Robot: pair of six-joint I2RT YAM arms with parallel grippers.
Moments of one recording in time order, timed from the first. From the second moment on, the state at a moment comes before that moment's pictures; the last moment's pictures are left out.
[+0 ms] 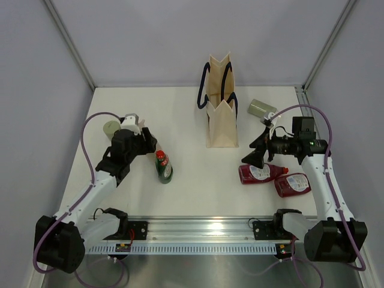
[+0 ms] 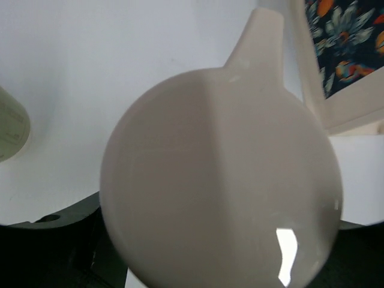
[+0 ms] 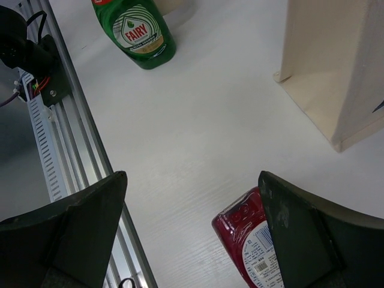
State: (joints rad) left arm -0.30 0.99 0.59 -0.06 -0.06 -0.34; right arm -0.04 1.08 0.97 -0.80 -1.07 -0.53
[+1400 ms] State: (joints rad) left arm -0.56 2.04 1.99 -0.04 0.10 -0.32; right arm -0.01 1.03 0.96 -0.78 -1.06 -0.46
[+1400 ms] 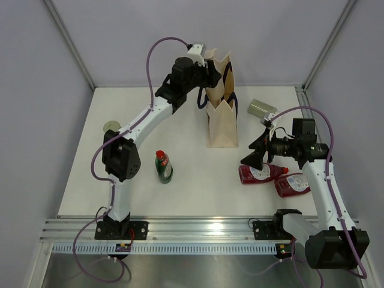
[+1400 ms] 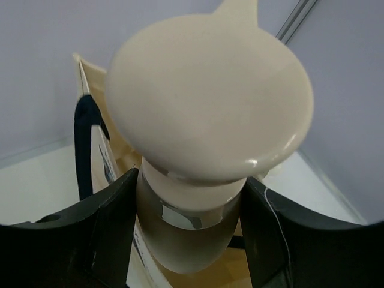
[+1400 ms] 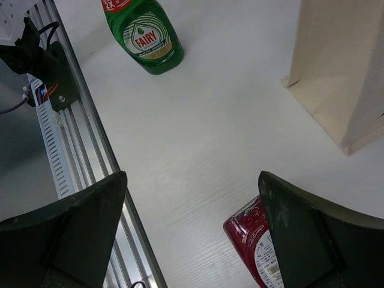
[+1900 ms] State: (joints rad) left arm -0.64 2.15 1.99 -0.10 0.06 -0.18; right arm -0.01 1.03 0.93 -0.74 -1.03 -0.43
